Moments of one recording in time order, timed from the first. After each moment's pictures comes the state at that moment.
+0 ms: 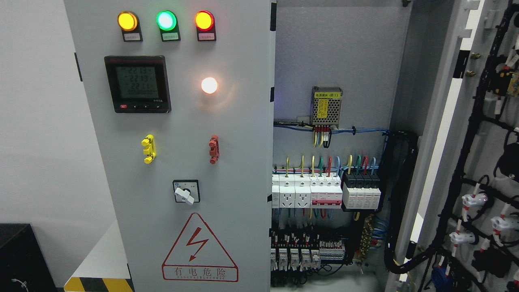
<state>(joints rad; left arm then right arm) 0.06 -0.06 0.14 0.06 -0.06 -0.23 -0.12 0.38 -0.01 0.25 -1.90 0.13 -0.54 0.06</state>
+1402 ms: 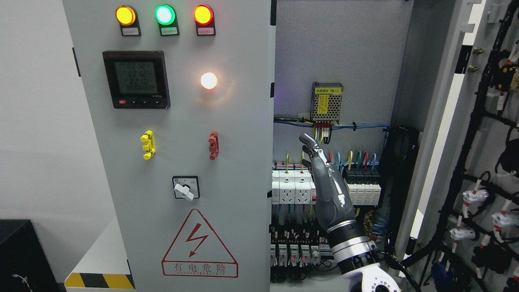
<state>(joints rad) 0.06 -0.09 0.02 0.07 0.08 -0.24 -0.13 -0.57 0.13 0.18 -1.72 -0.04 0.23 0.07</state>
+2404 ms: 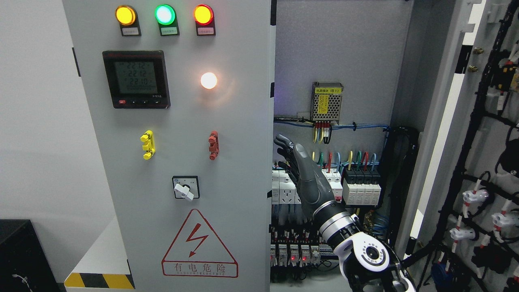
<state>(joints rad) 0.05 -0.10 0.00 0.06 0.08 -0.23 -0.08 -0.68 0.11 0.15 -1.54 -0.16 0.27 0.25</state>
